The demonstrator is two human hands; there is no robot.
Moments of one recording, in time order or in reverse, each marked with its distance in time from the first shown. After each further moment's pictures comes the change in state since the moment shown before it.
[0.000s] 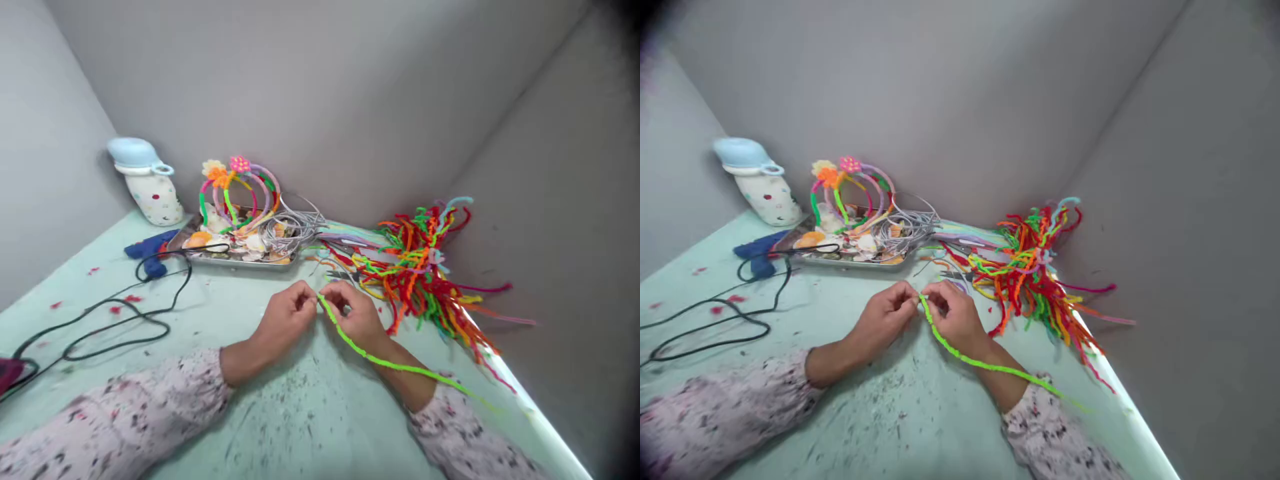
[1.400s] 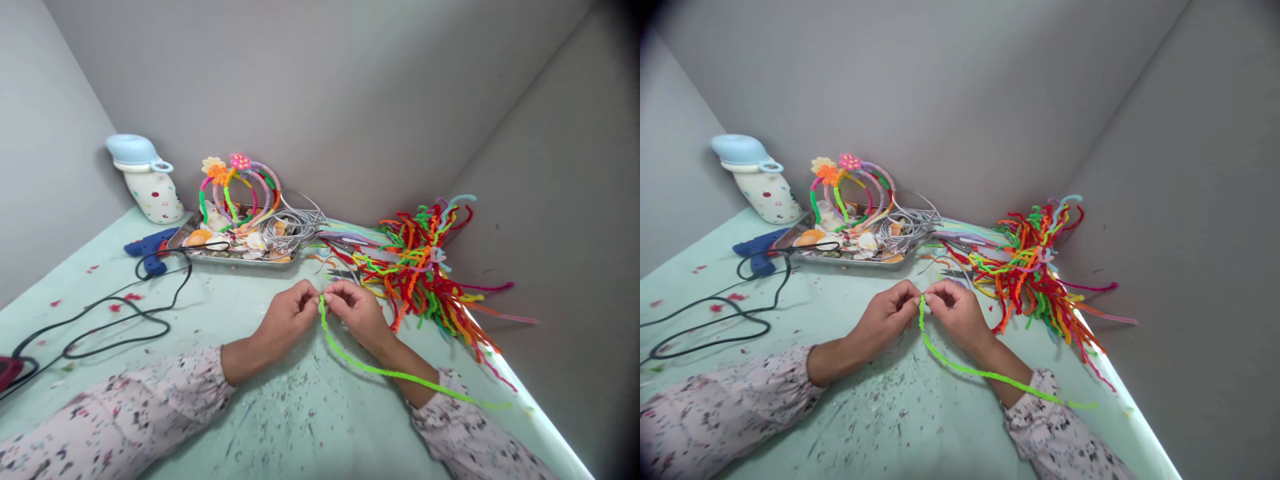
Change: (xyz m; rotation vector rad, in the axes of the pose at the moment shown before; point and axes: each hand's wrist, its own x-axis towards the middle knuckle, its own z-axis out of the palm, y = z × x) left_hand -0.002 0.004 -0.001 0.033 -0.012 0.085; right_hand 0.006 -0.012 -0.009 0.337 -0.051 0.345
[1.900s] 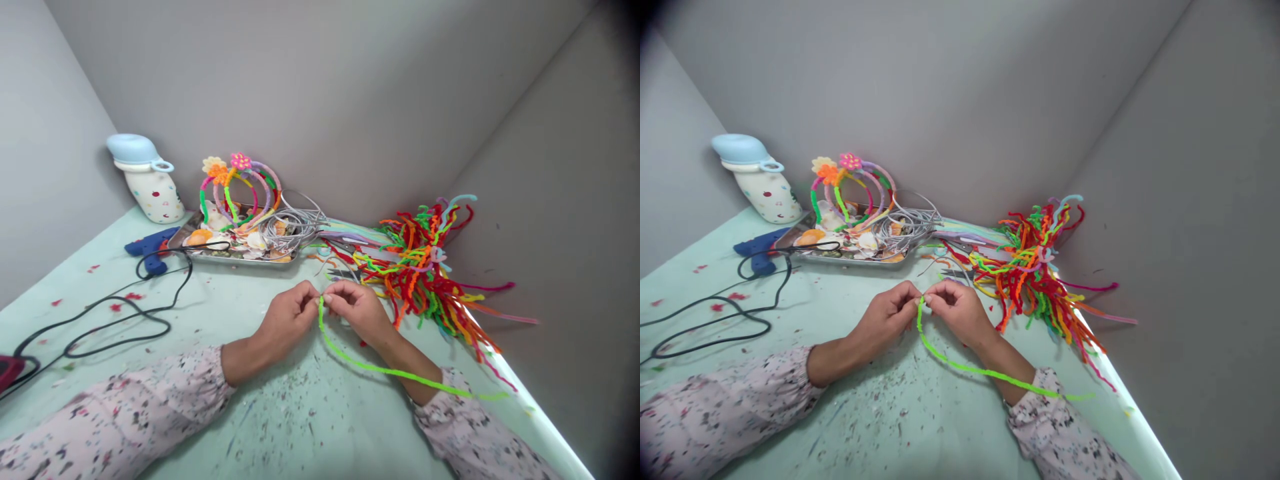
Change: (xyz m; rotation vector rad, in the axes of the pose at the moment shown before) left_hand -0.001 0.002 0.000 0.016 -0.012 -0.015; right_hand 0.004 -0.002 -0.004 0.057 -0.076 0.051
